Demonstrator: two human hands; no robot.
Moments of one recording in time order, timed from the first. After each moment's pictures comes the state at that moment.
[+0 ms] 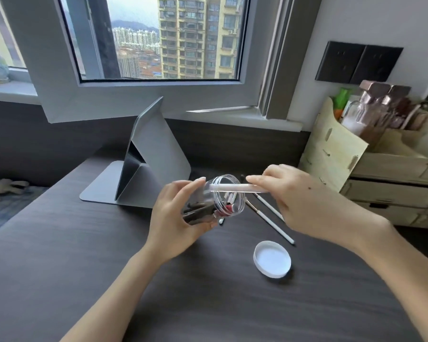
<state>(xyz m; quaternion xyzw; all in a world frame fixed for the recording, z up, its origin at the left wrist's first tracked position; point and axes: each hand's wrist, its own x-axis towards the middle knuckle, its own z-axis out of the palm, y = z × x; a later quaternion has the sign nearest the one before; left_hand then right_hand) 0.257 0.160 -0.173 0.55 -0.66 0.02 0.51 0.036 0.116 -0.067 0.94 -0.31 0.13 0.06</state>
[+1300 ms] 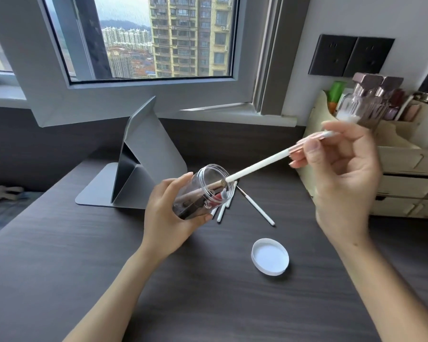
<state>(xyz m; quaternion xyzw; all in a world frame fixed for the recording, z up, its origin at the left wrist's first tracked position) 0.262 0.153 -0.175 0.56 -0.62 0.00 0.55 0.037 0.124 -0.073 0.62 -0.17 0.71 -0.28</state>
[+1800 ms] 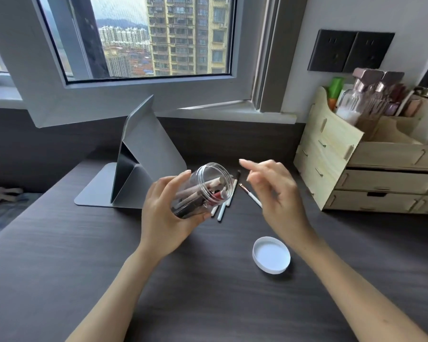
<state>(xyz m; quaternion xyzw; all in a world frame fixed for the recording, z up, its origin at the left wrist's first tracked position) 0.265 0.154 -0.173 0.56 -0.63 0.04 0.54 0.064 0.099 -0.128 0.79 -0.28 0.53 -0.11</state>
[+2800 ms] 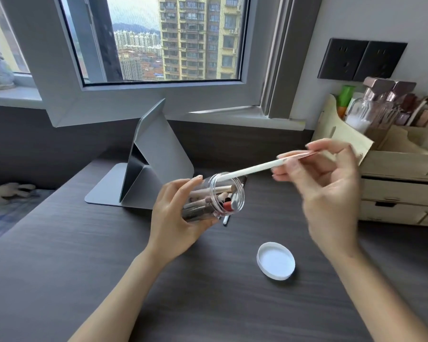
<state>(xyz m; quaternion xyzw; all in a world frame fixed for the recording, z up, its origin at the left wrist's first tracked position) 0.262 0.153 -0.178 0.53 -0.64 0.08 0.55 0.050 0.133 -0.080 0.61 -0.22 0.67 -0.37</state>
